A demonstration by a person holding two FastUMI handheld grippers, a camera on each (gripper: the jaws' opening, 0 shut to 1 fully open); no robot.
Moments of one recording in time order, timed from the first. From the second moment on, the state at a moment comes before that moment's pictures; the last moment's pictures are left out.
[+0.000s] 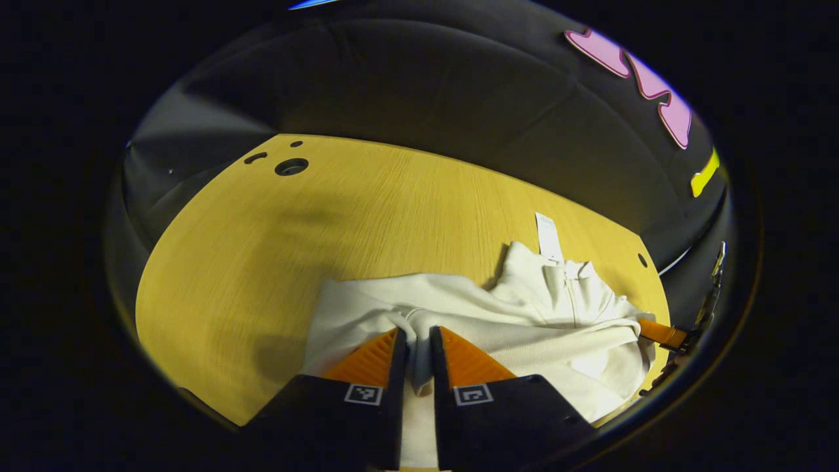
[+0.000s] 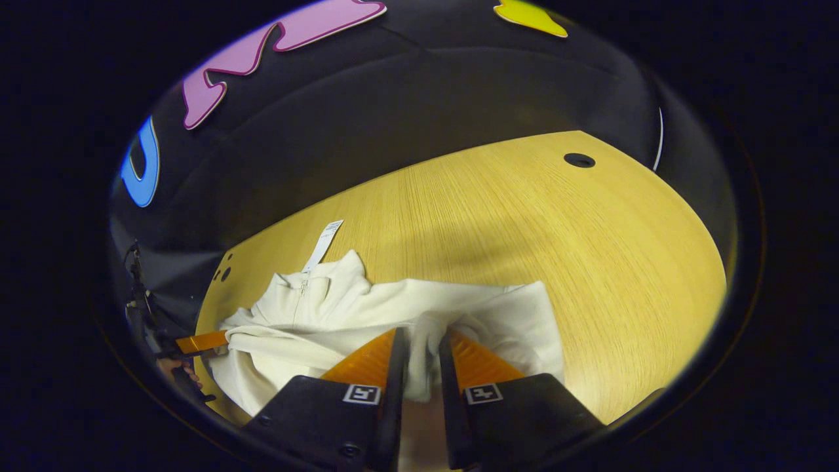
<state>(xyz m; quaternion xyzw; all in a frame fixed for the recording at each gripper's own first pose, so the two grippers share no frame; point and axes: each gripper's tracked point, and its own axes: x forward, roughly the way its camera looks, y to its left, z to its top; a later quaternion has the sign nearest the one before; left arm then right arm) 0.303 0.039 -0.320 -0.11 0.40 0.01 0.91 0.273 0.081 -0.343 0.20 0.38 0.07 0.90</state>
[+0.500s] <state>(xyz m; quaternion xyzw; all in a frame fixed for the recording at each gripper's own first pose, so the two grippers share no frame) 0.291 0.036 -0.277 -0.04 0.36 0.01 0.93 0.263 0.063 -0.296 0.21 0.35 0.06 0.91</state>
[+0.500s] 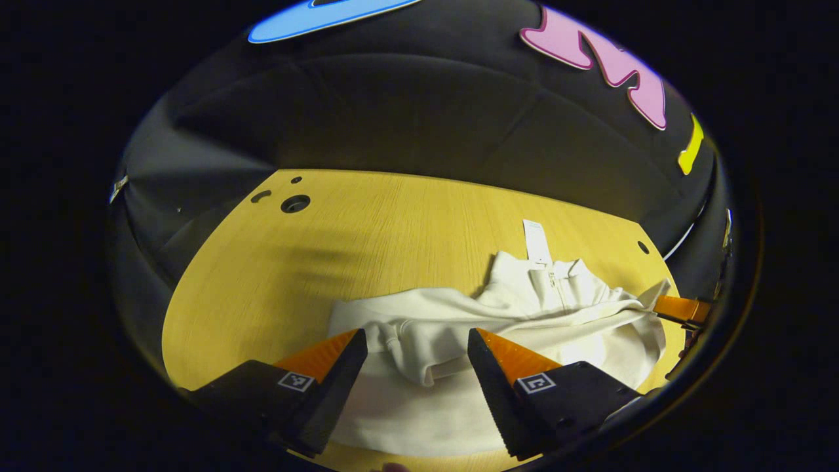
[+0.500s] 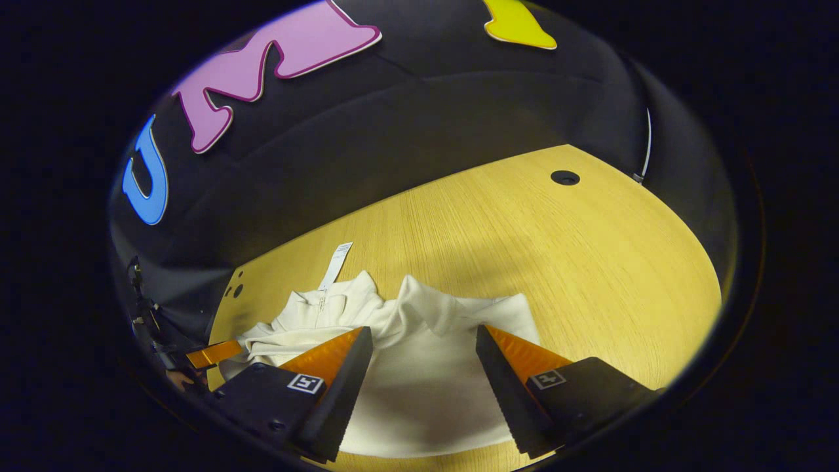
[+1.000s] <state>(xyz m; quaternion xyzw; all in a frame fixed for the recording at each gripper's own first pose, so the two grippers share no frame) 0.239 0.046 -0.204 -0.03 0.31 0.00 0.95 0.222 0.059 -0.235 0.21 0.31 0.09 0.92</state>
